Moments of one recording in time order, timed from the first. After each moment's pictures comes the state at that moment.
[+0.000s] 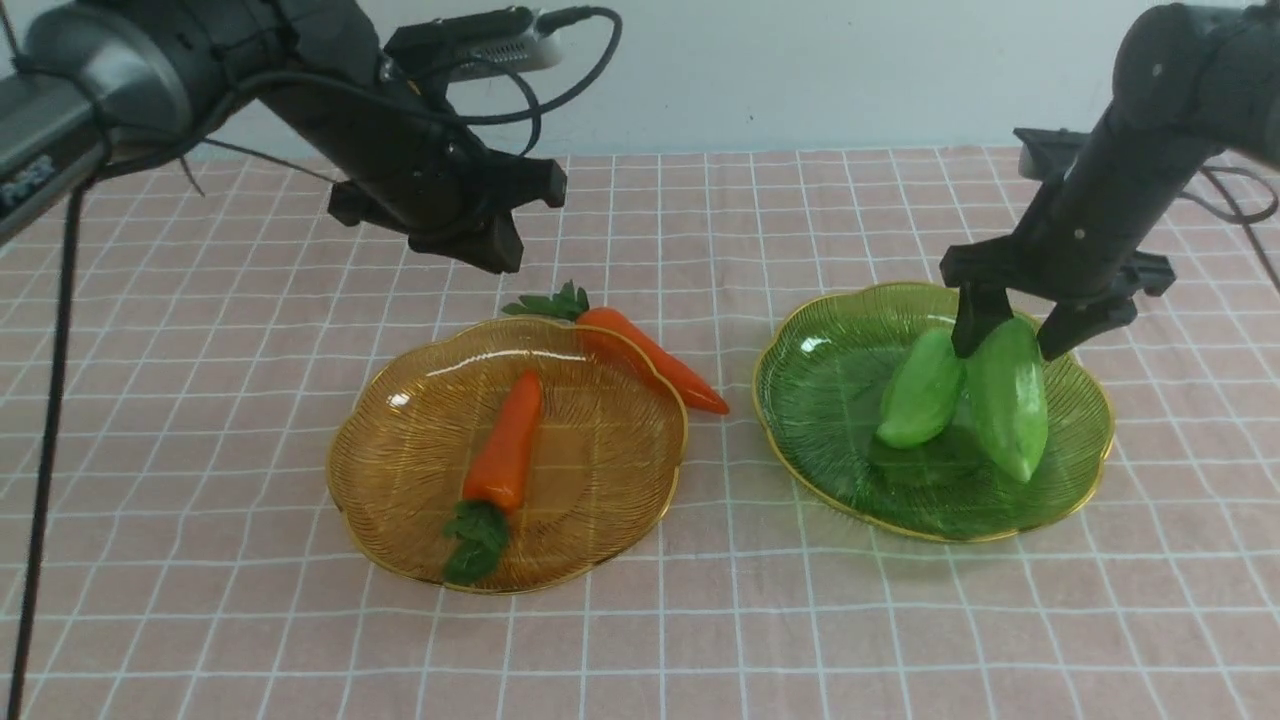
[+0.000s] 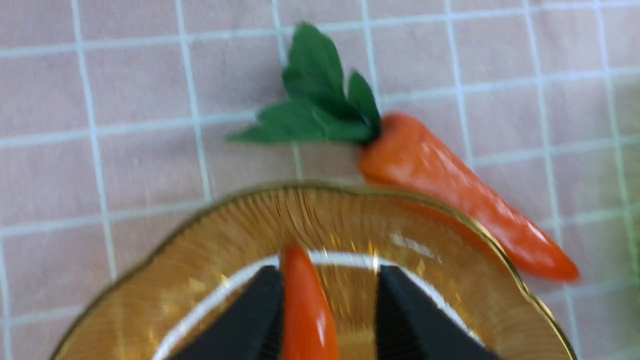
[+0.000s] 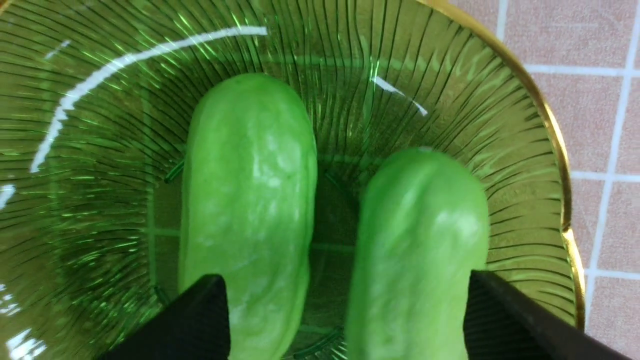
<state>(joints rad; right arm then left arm) 0.12 2.14 -1.85 0.15 1.24 0.04 -0.23 2.18 -2.04 -0.21 1.04 -0.08</state>
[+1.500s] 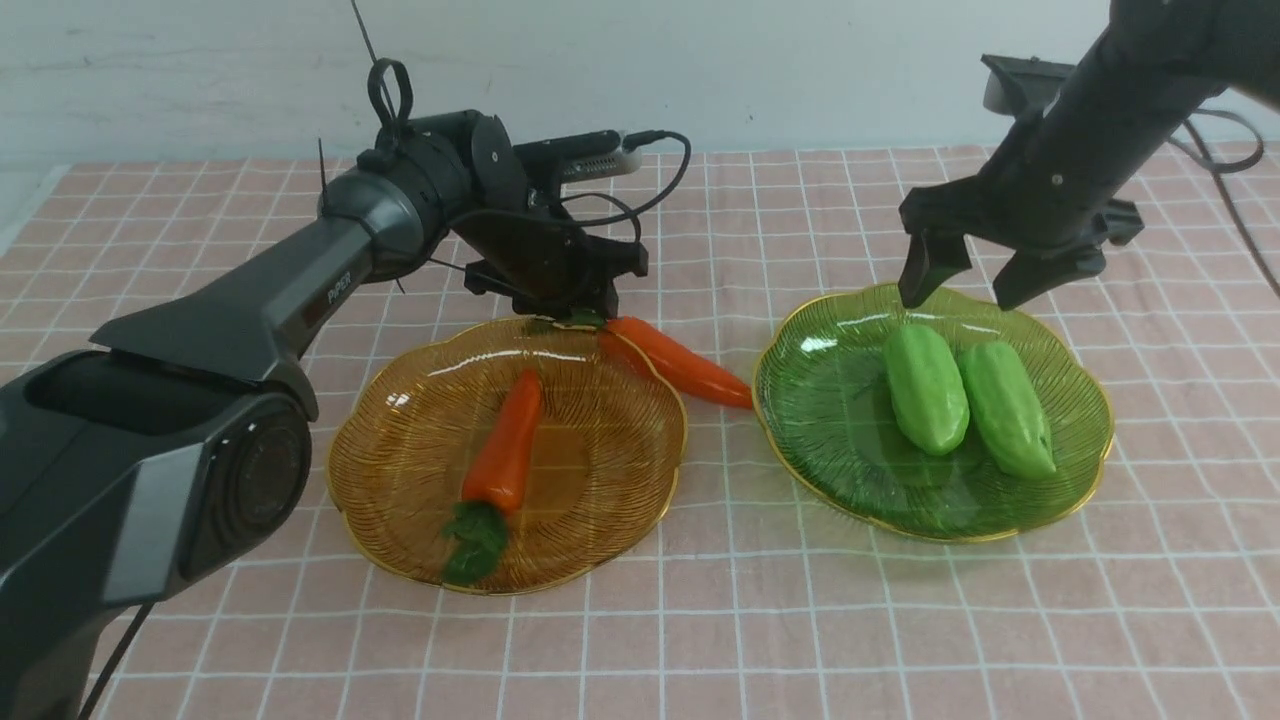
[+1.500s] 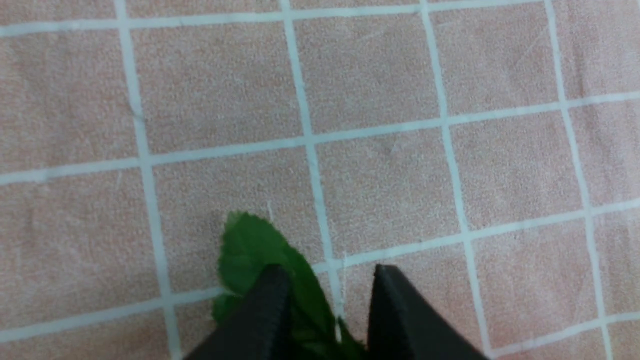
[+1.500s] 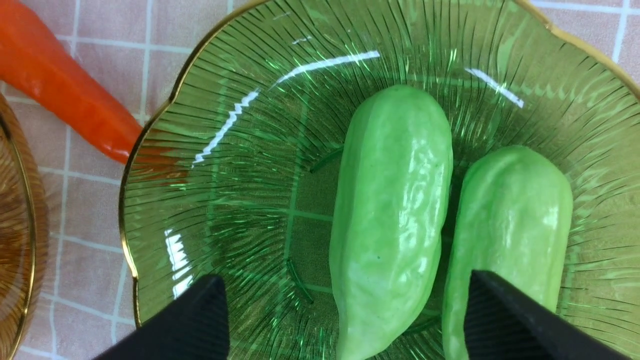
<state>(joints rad) 0.18 2.05 -1.85 0.22 1.24 0.03 -0.27 2.53 -2.27 -0.32 0.85 -0.05</state>
